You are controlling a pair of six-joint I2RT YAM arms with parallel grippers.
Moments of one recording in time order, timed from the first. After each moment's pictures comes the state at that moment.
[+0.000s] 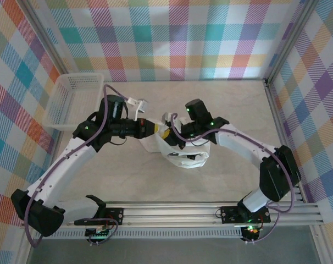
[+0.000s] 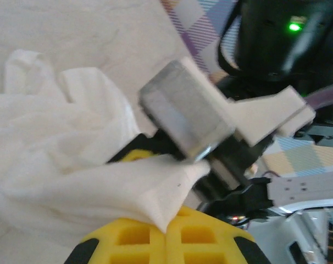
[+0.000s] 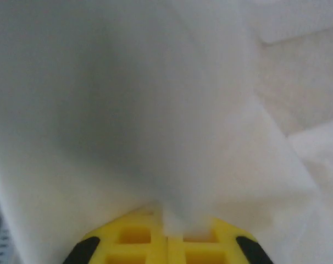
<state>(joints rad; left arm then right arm) -0.51 1.17 1.23 -0.68 0.55 -0.39 0.64 1.51 1.11 -0.31 -0.83 -0.30</state>
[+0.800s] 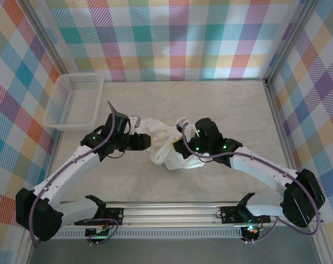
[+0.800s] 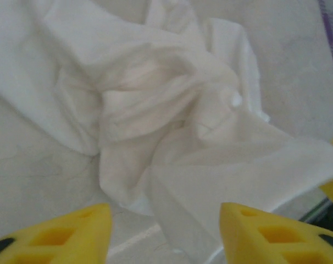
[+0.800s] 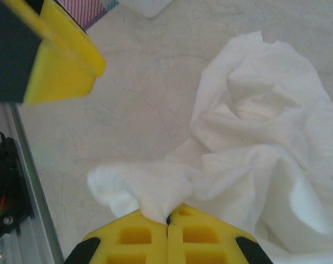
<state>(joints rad) -0.52 1.13 0.97 -0.64 0.28 -0.42 0.74 1.25 0.86 -0.19 -0.37 0.15</state>
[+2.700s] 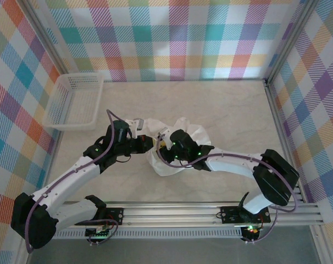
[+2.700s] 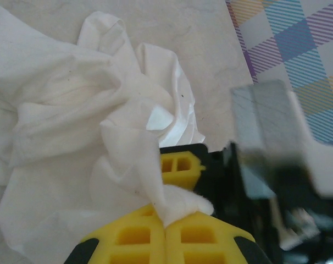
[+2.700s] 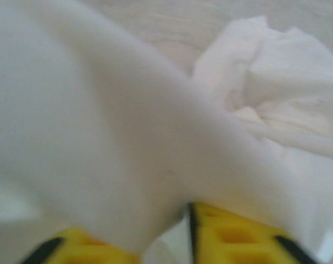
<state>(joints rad) -0.55 1.05 0.77 -0.30 0.35 -0.64 0.94 1.54 0.86 0.05 -0.02 0.20</state>
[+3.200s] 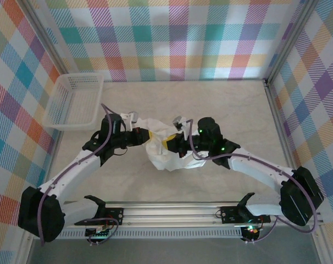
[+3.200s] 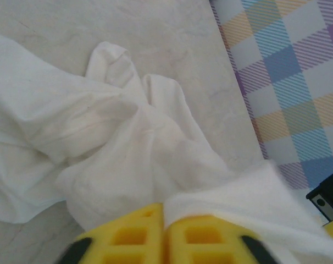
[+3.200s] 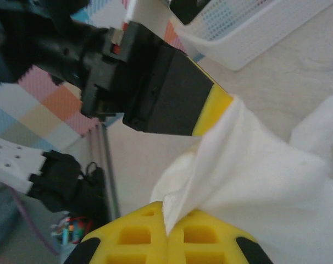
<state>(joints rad) -0.39 1.15 0.77 -0.17 0.51 -0.59 0.73 1.26 0.78 0.16 -0.66 0.34</state>
